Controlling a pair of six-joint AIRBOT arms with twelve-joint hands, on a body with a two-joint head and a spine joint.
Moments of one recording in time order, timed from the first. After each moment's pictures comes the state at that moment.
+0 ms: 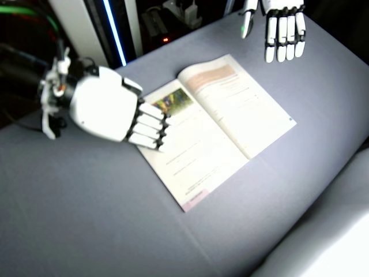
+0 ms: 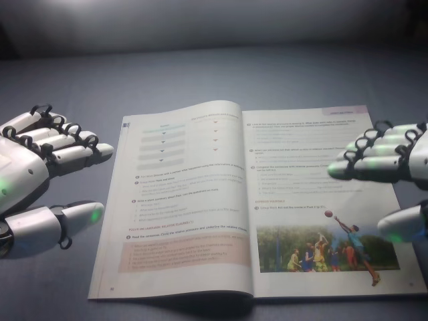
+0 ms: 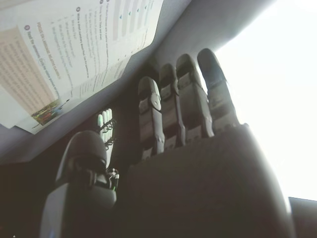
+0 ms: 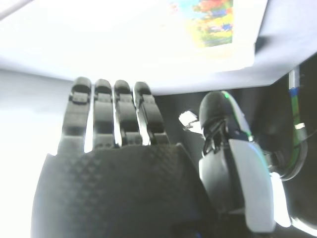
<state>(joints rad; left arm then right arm) 1.00 -0.77 0.90 -0.21 -1.00 1.07 -0.59 -0.80 1.03 -0.91 0.36 -0.03</state>
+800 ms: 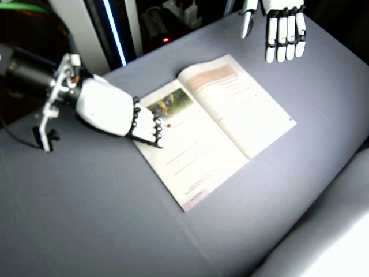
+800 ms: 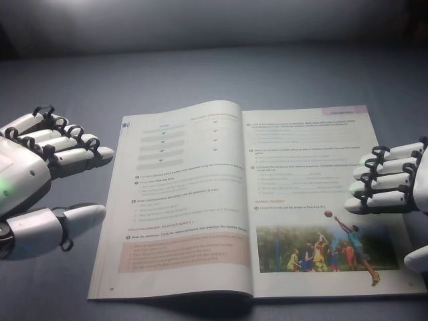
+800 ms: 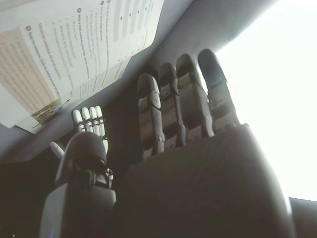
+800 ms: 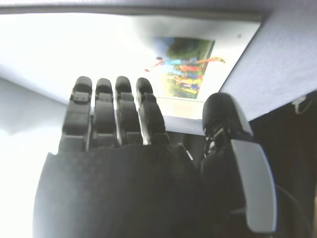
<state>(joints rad) 1.00 -0.77 0.90 -0.20 -1.00 1.07 -0.60 -0.83 1.05 -1.29 0.32 -0.03</state>
